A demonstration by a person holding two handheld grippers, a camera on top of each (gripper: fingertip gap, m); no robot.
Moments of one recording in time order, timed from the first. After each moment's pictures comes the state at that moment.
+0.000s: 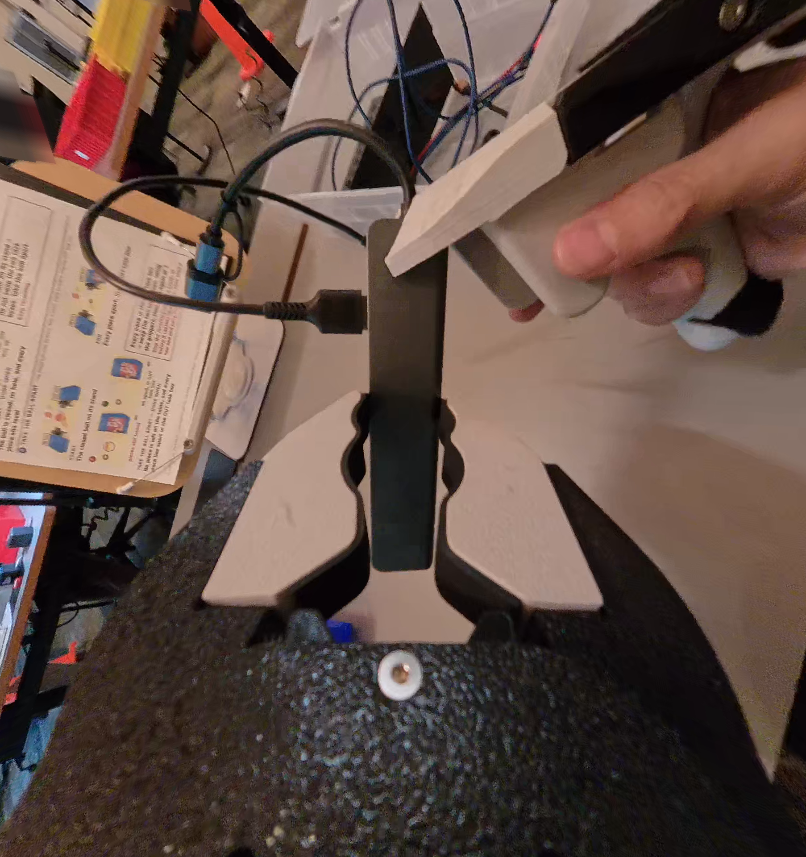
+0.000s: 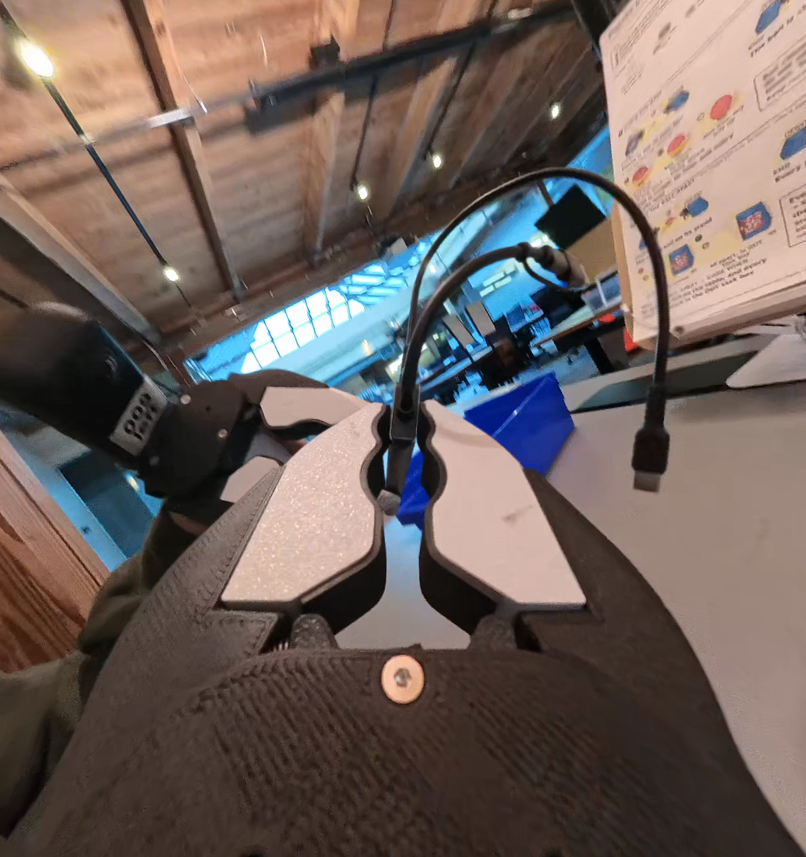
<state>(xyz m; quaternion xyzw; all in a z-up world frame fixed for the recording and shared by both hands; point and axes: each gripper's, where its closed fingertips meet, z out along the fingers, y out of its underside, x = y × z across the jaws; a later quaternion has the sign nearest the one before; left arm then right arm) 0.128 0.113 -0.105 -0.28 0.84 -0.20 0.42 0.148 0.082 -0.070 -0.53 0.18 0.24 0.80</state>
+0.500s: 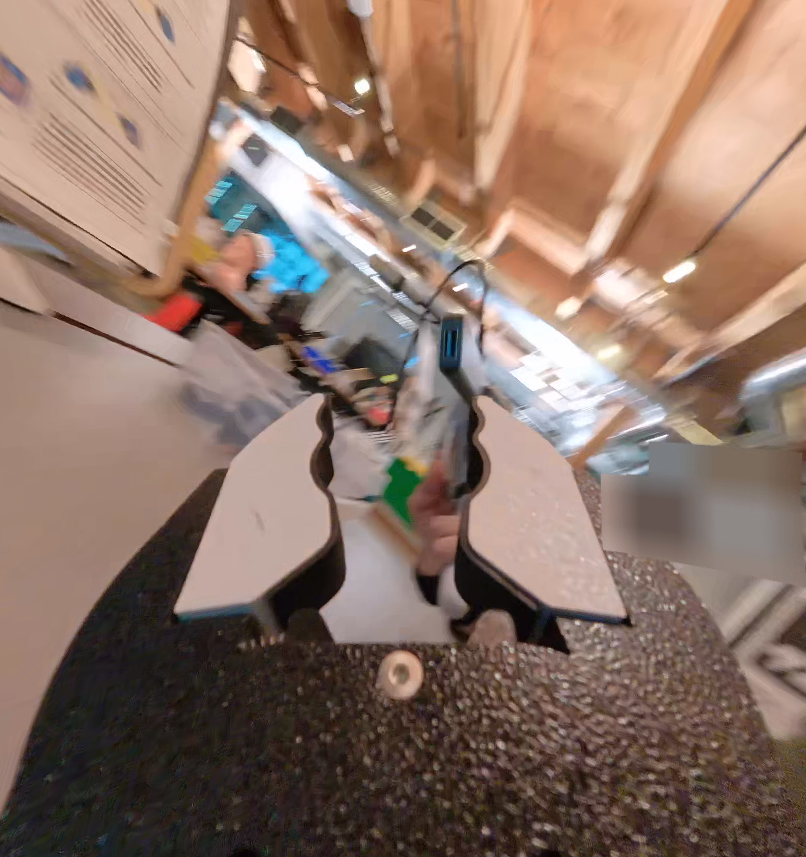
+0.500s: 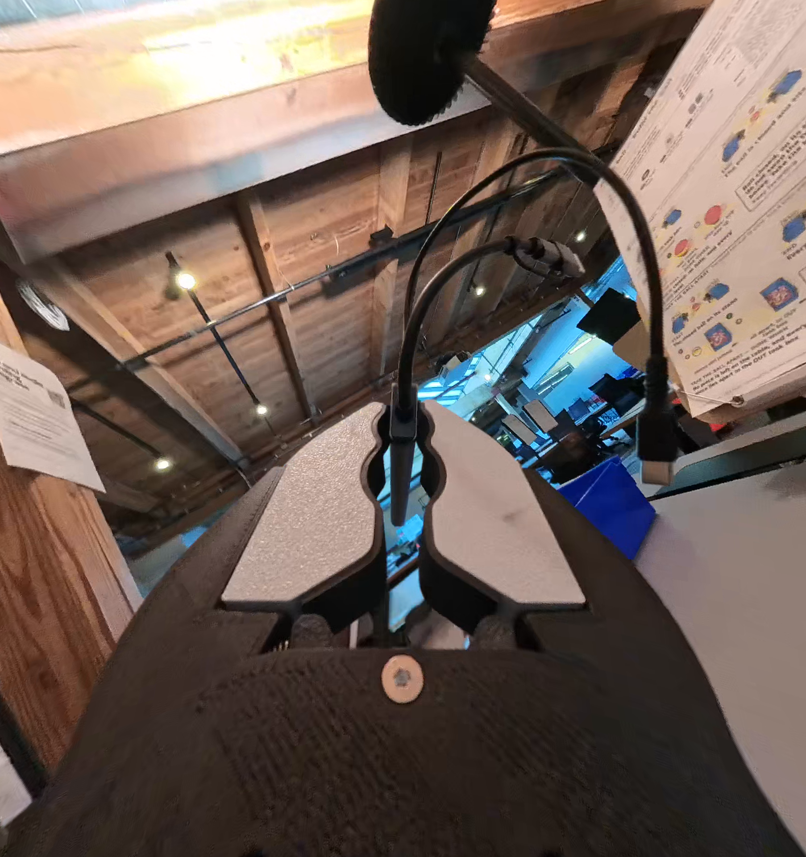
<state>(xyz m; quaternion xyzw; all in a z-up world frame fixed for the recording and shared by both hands) 0.093 0.145 -0.093 -0.48 0.27 -0.82 0.18 0.165 0.050 -0.038 -0.37 0.21 0.30 0.85</state>
